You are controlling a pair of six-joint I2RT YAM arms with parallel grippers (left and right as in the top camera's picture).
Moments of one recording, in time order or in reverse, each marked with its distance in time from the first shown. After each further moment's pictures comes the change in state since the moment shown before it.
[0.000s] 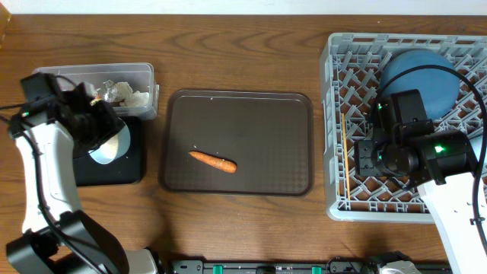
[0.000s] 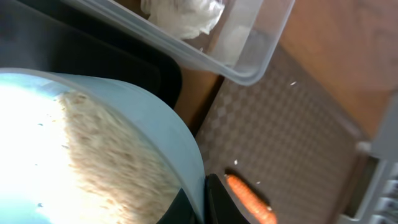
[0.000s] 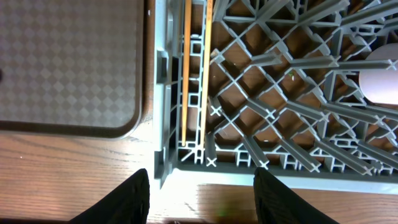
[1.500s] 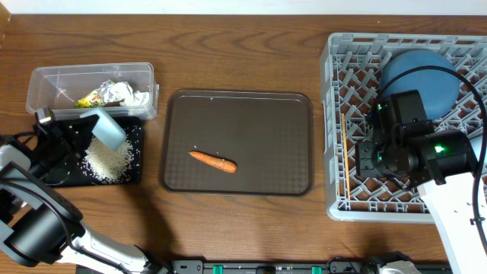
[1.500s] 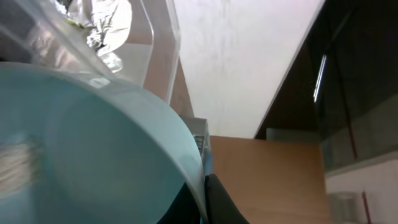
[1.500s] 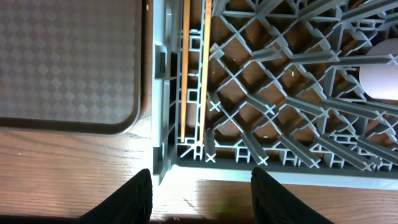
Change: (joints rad) left arm 0.383 0.366 -0.056 0.087 0.960 0.160; right arm 0.000 0.000 0.000 -0.013 0.000 0.000
